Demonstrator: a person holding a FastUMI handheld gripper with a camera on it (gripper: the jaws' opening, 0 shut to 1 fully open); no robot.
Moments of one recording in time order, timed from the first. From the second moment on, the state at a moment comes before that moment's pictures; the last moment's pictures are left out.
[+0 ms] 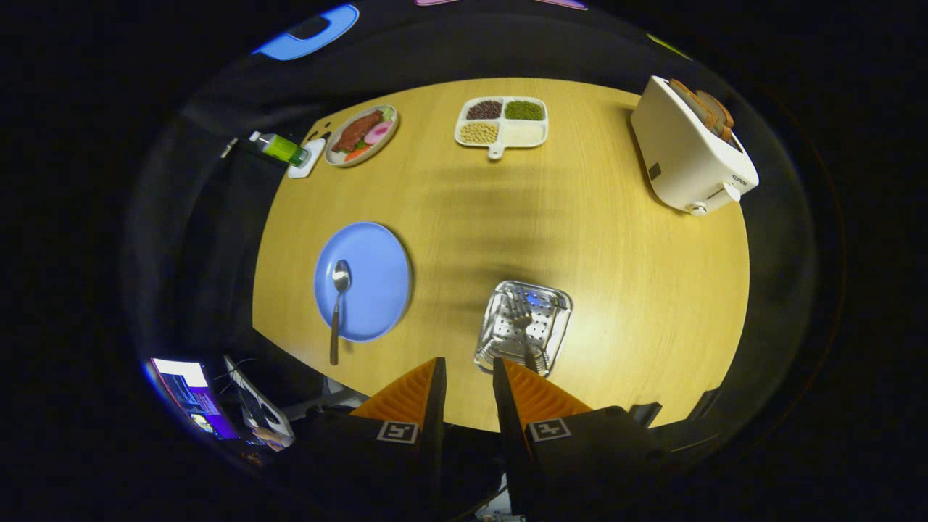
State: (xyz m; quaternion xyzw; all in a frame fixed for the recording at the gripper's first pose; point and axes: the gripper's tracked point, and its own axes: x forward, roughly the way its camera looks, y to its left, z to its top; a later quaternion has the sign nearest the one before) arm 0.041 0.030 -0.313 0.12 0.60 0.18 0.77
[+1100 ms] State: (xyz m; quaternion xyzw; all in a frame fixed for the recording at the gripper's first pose) arm 0.022 0.287 -0.405 0.09 0.62 0.23 0.74
